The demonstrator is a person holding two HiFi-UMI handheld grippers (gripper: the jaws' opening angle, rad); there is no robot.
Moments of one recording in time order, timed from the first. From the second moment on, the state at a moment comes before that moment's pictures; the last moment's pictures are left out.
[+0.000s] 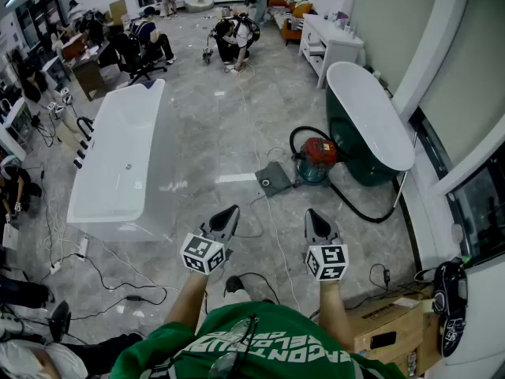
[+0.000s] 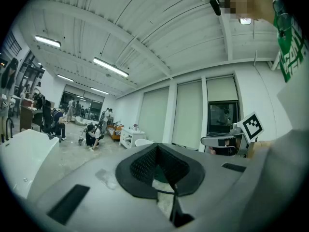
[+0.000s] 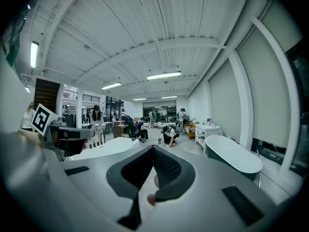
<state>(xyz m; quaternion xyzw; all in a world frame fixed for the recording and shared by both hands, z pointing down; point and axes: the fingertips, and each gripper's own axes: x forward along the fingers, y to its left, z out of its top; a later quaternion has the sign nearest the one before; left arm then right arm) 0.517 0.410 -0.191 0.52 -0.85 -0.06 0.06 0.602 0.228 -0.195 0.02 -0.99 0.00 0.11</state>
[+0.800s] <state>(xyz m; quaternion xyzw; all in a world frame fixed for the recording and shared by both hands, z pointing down) 0.413 0.457 -0.174 0.52 -0.85 -0.07 0.08 0.483 0.279 -0.187 0.01 -0.99 0.01 0.11</state>
